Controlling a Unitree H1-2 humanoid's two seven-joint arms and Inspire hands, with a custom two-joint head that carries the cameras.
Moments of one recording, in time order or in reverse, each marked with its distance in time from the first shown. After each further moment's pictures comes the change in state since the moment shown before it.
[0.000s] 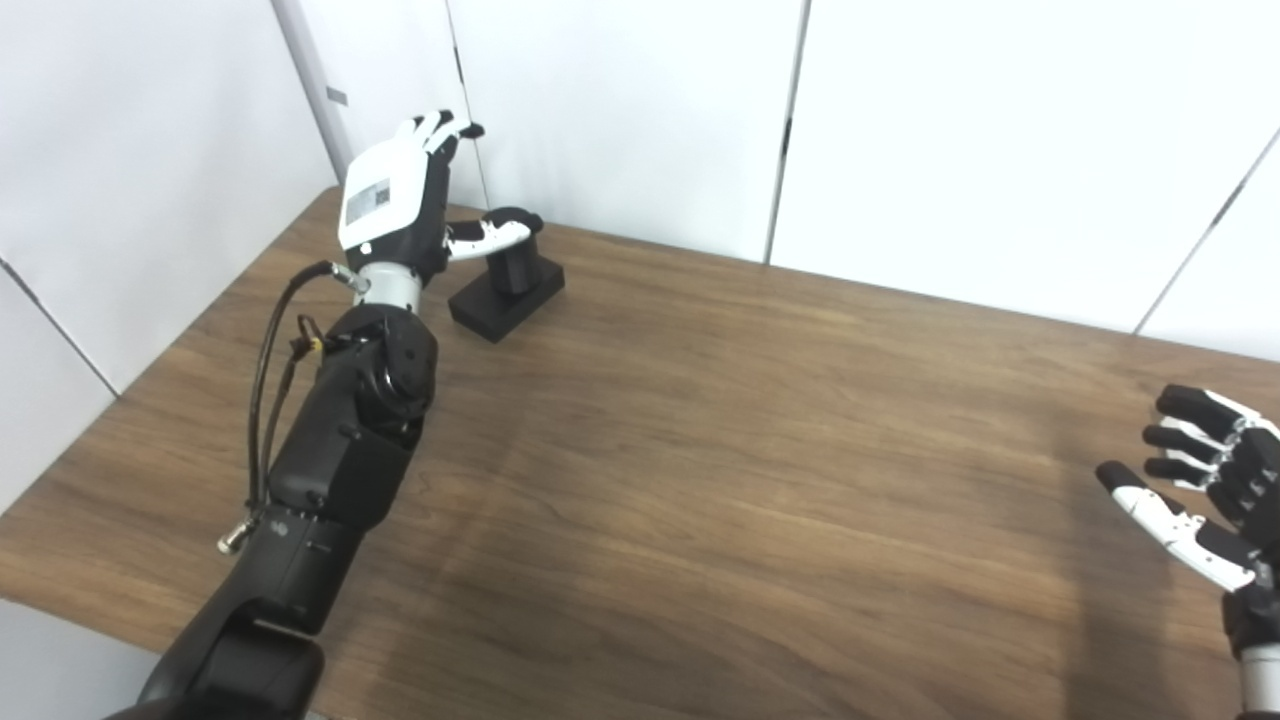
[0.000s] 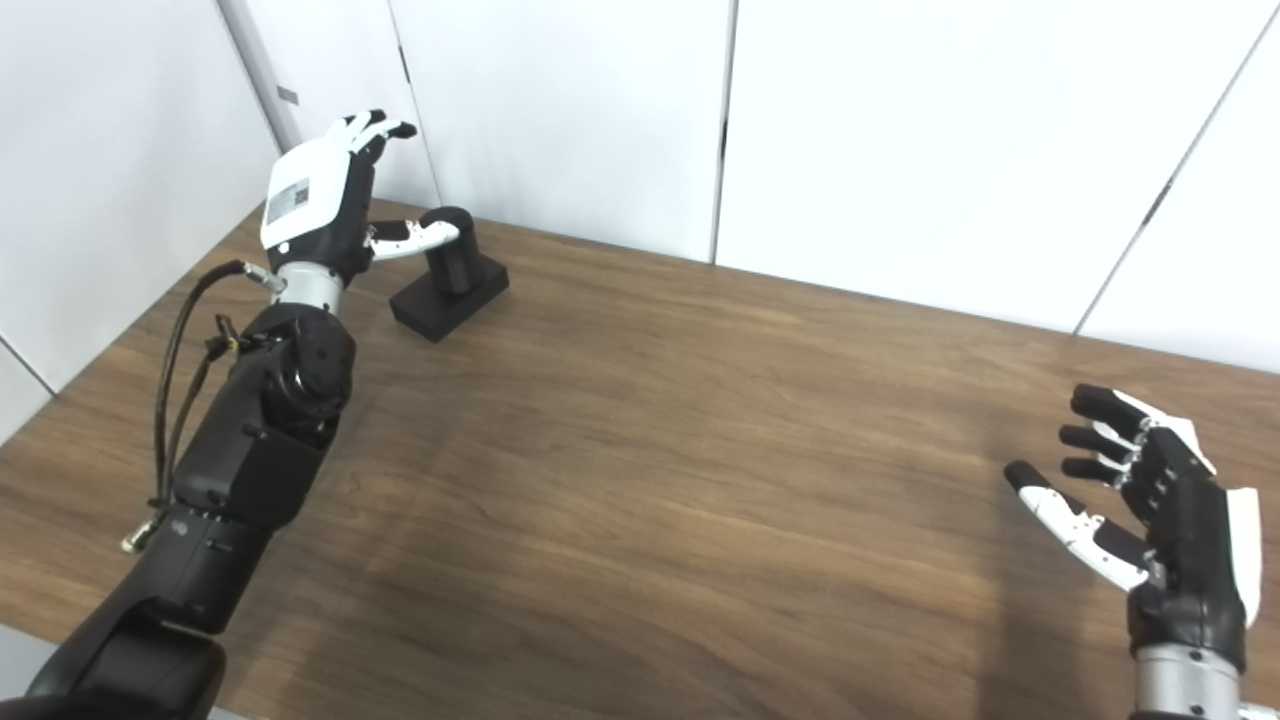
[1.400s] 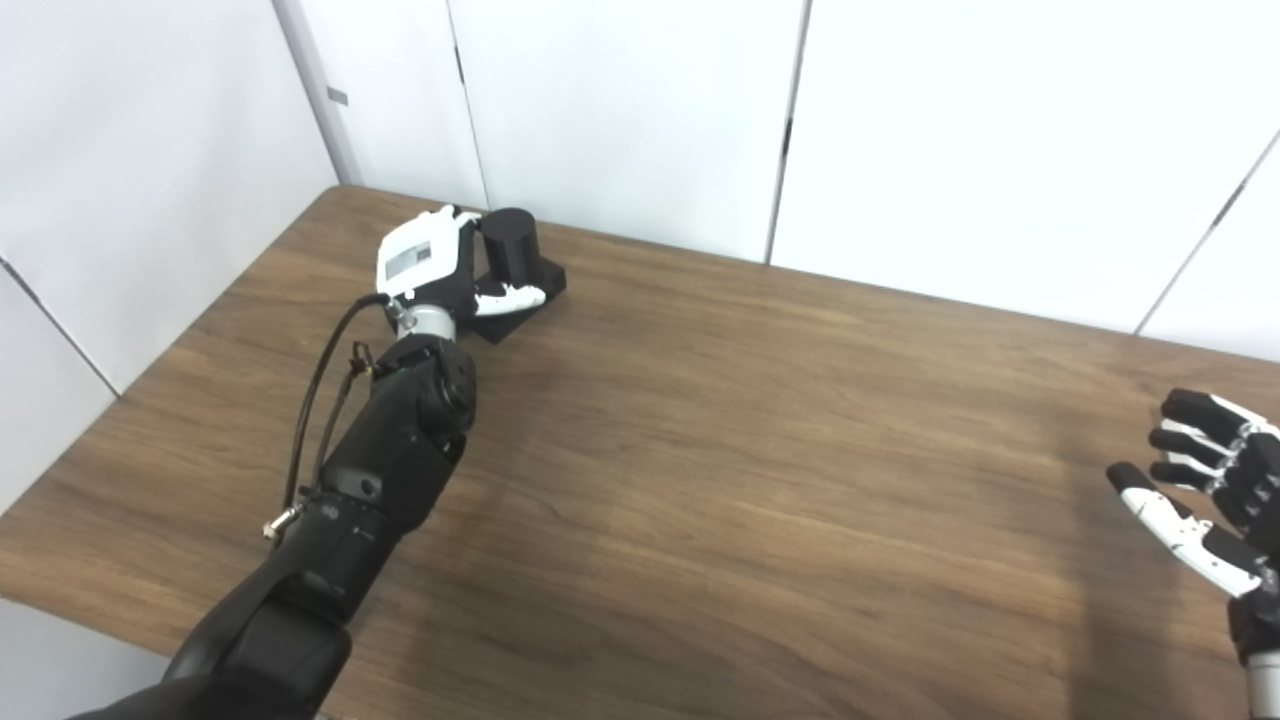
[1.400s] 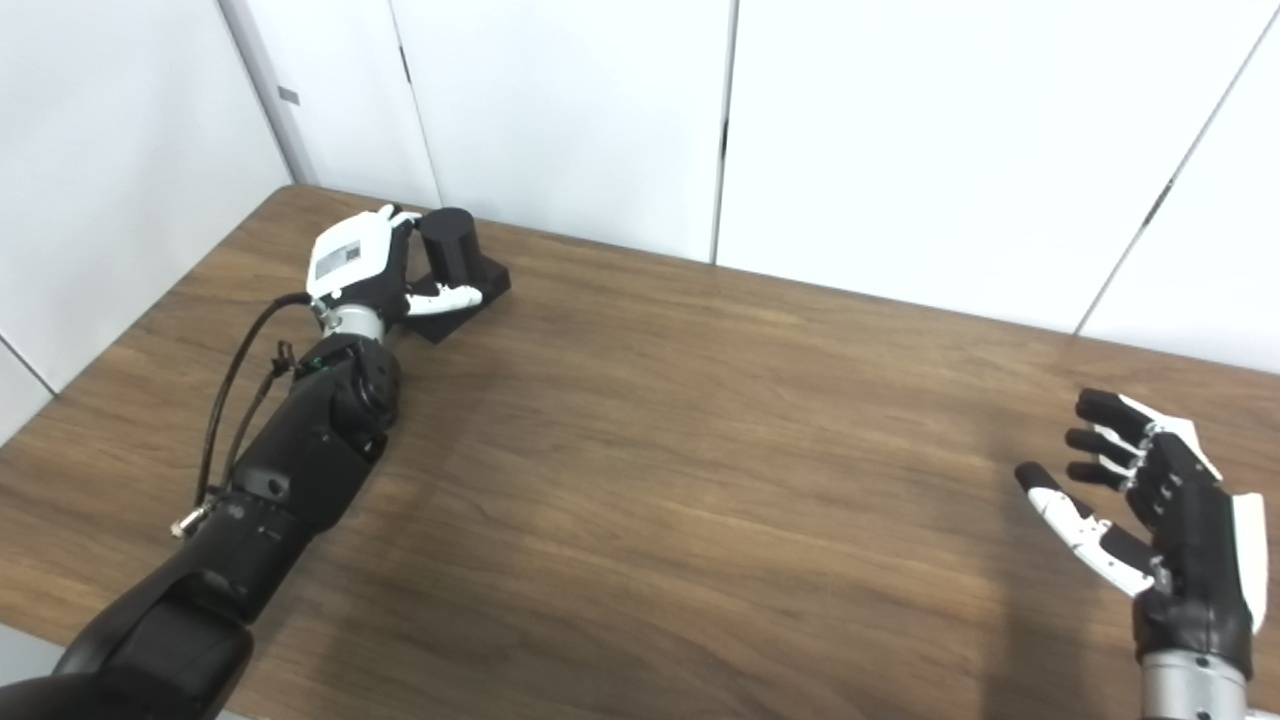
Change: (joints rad) left arm -0.052 -0.025 -0.142 0.226 0.000 0.183 0.000; right arm 0.008 -0.006 -0.004 -0.006 0.002 0.007 0.003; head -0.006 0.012
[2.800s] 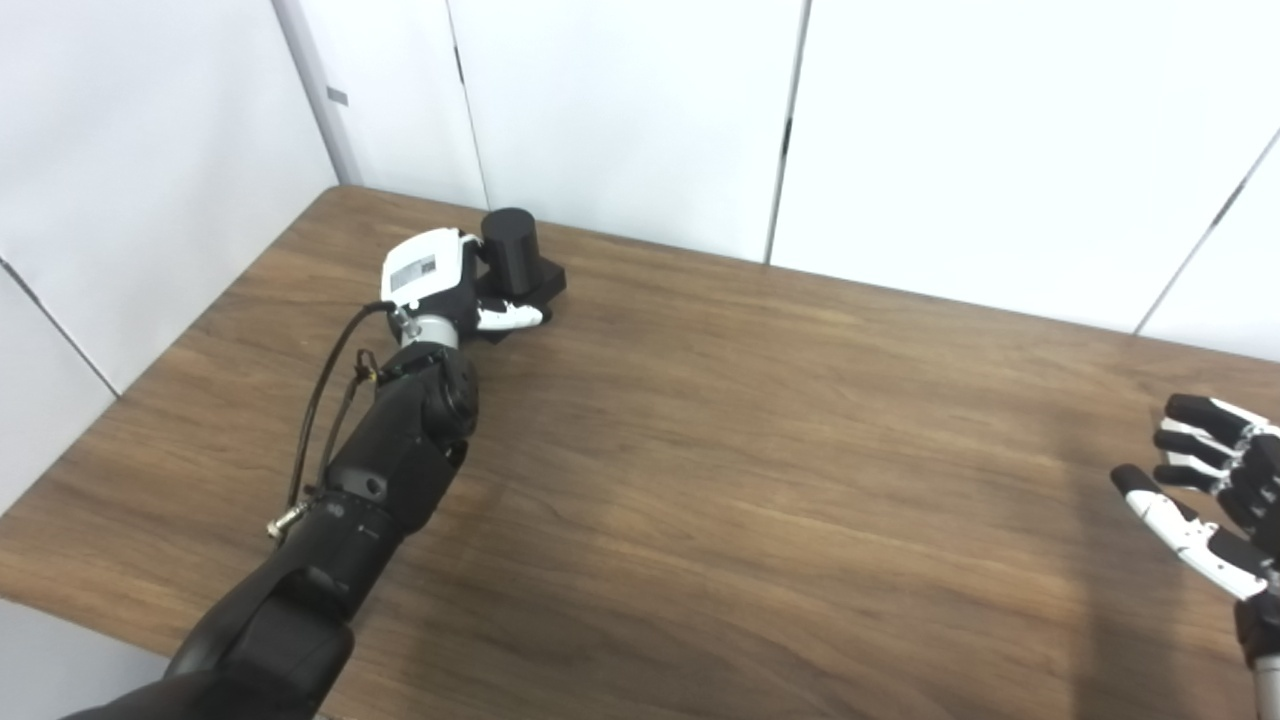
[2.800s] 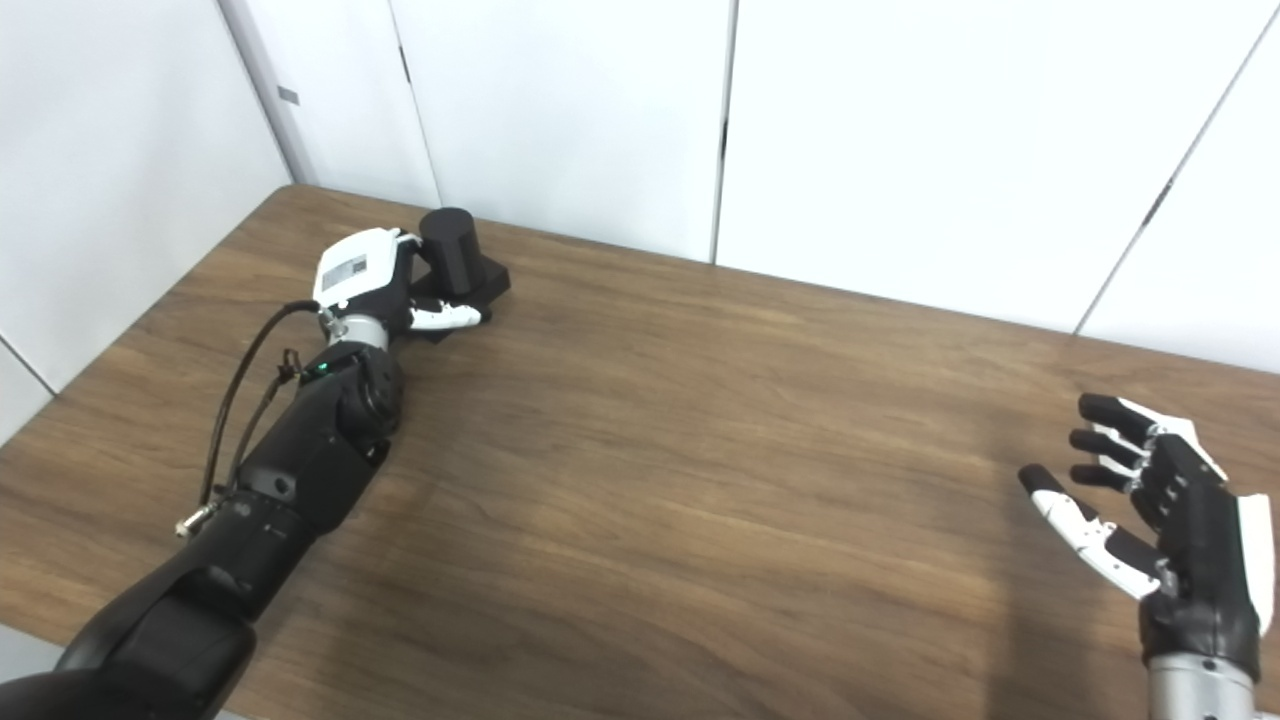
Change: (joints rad) left arm -0.009 0.000 -0.023 0.062 0.000 0.001 -0.010; right arm 0.003 -0.008 -0.009 -0.003 0.001 -0.009 0.009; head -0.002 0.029
